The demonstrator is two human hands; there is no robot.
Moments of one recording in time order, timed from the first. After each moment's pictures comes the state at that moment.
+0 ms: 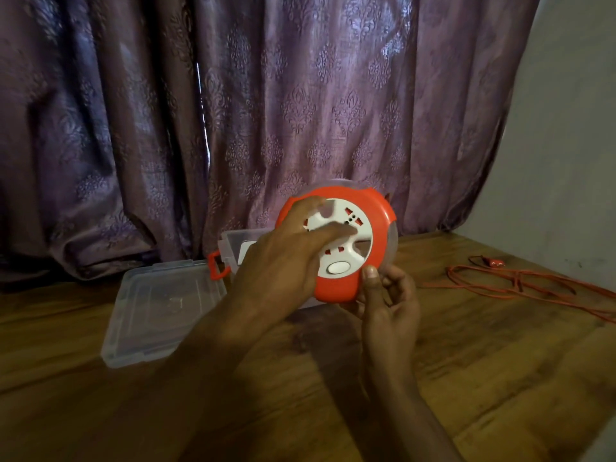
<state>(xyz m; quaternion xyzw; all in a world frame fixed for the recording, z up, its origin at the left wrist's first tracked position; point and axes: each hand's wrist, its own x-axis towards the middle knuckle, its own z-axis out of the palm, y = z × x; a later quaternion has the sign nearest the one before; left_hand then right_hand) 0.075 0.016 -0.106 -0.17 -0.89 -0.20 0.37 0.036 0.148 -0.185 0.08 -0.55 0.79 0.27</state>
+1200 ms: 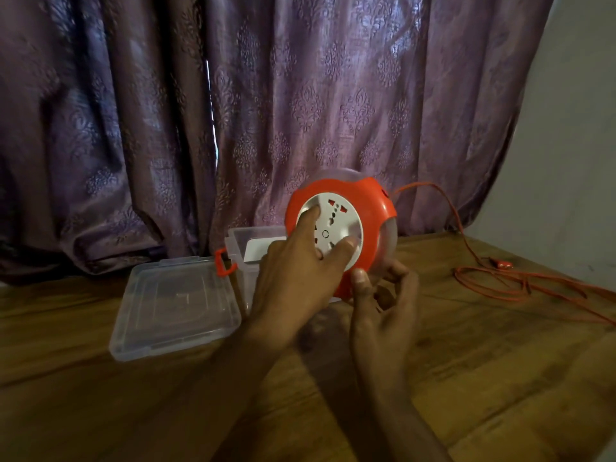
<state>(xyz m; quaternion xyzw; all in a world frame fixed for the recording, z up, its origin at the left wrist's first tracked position) 0.070 0.036 -0.115 0.00 -0.85 -0.44 0.30 0.051 0.140 -0.186 0.14 -0.61 0.68 0.38</state>
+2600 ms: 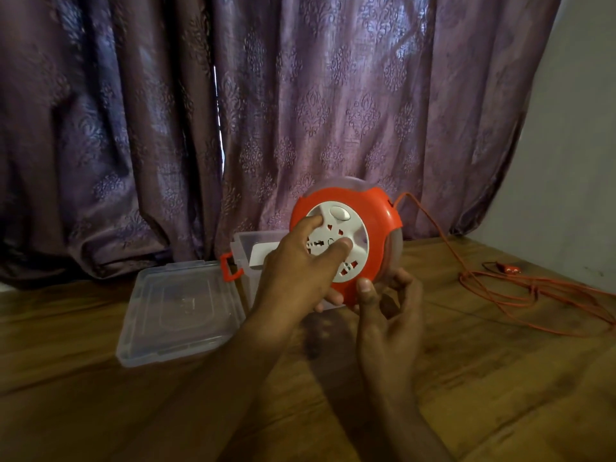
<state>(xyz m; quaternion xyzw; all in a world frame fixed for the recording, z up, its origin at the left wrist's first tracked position) 0.076 0.032 -0.107 0.01 -0.77 -0.60 0.23 0.051 0.138 -0.190 0.14 -0.62 0.69 0.36</state>
